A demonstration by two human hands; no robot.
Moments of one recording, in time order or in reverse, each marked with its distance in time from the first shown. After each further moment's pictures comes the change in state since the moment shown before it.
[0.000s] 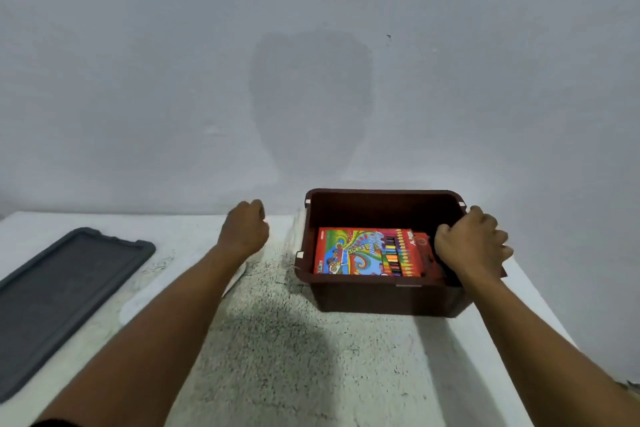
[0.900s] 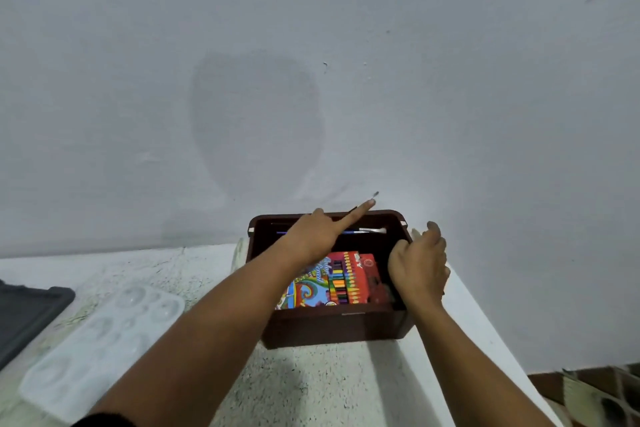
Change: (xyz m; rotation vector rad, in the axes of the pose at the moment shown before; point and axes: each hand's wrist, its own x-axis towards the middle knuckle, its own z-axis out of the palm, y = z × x) left_hand 0.011 0.188 0.039 0.255 -0.155 0.757; right_hand -0.004 0.006 -0.009 0.415 0.086 0.077
